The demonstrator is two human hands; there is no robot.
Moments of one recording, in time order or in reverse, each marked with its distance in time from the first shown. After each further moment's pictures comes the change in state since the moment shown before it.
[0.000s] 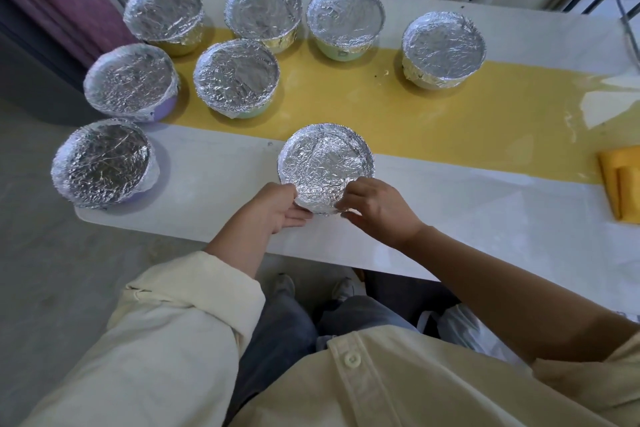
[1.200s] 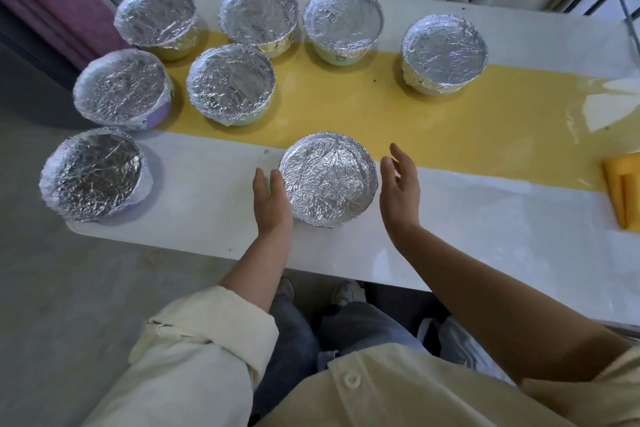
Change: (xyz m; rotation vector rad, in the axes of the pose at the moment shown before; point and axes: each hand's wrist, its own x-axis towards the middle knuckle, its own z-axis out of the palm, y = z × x) left_hand 0.006 -0.009 0.018 -0.199 0.401 0.361; right_hand 0.019 0.007 0.002 0.792 0.605 1.006
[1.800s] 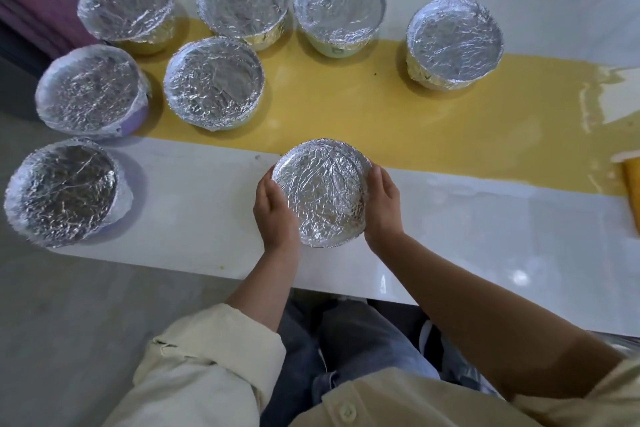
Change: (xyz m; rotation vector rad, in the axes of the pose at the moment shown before) left_hand 0.026 -0.018 0.029 -0.168 0.093 0.159; right_hand 0.020 0.020 0.037 0.347 -0.088 0.364
